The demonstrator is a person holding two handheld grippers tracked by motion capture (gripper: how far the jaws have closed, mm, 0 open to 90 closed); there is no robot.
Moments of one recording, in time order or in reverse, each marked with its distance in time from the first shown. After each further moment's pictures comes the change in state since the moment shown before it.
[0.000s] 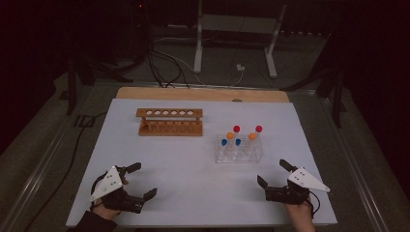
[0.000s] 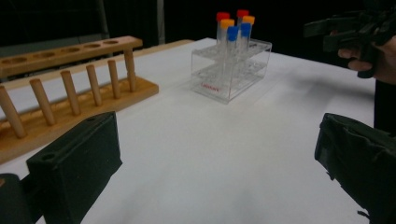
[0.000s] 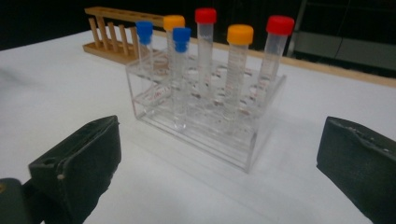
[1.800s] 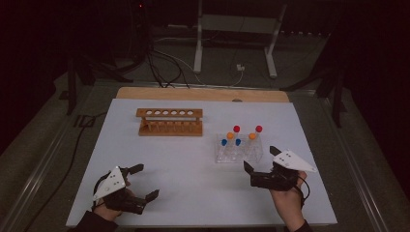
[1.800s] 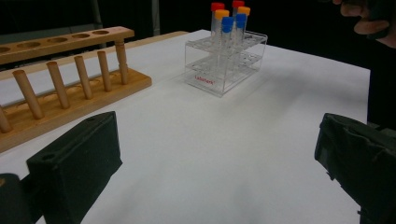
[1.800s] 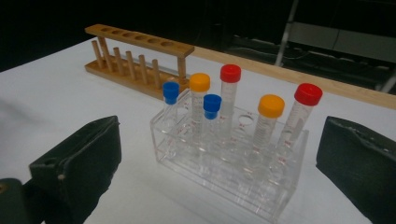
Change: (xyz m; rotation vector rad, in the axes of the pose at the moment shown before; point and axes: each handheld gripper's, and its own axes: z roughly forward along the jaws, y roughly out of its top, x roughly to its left) left arm -0.003 0.001 0.004 0.032 -0.021 -0.006; right arm 0.040 0.076 0.018 0.076 -0.054 0.015
